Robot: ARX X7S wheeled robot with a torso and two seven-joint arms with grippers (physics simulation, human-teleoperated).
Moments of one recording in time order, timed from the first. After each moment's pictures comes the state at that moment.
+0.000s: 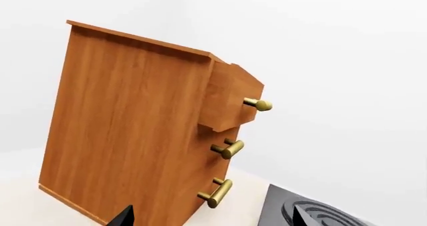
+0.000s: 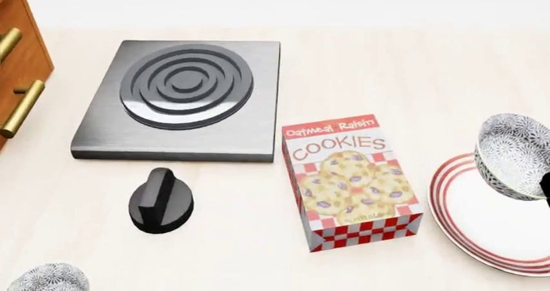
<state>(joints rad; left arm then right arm) 0.20 -0.28 -0.19 0.48 -0.49 0.08 -0.35 0.98 0.49 0.79 0.53 1.36 1.30 0.96</state>
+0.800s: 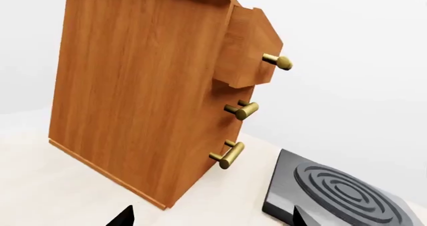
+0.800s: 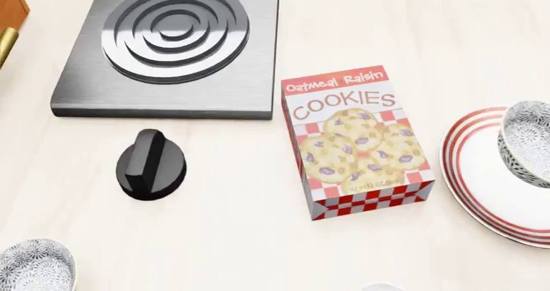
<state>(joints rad) 0.21 -0.29 -0.21 0.49 -0.58 0.10 -0.35 1.02 0.53 0.76 0.61 1.30 1.20 0.90</state>
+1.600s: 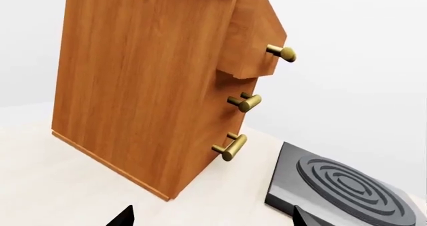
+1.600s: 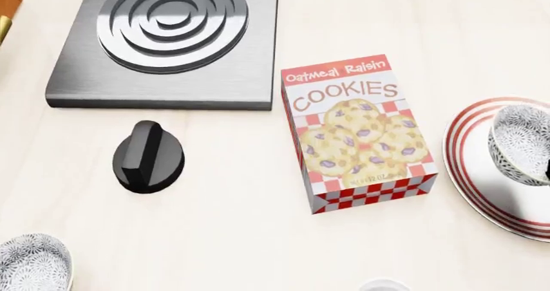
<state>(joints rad) 0.23 -0.30 -0.22 0.50 -0.61 0.12 -0.35 1.13 0.57 0.60 0.92 1.13 1.03 0.66</state>
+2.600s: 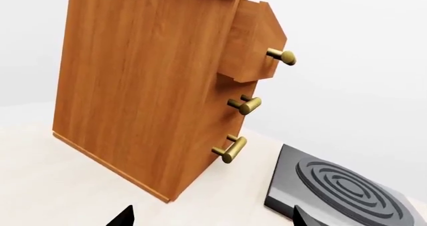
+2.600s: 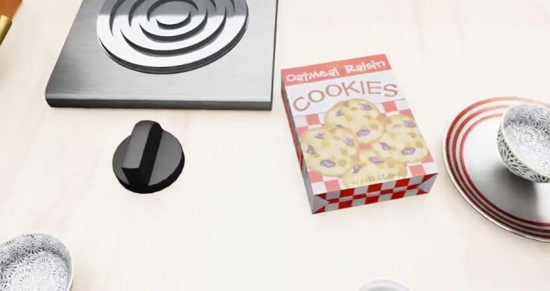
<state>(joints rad) 0.24 -0.31 -0.22 0.51 -0.62 0.13 -0.37 1.32 0.63 0.50 1.30 0.93 0.84 0.45</state>
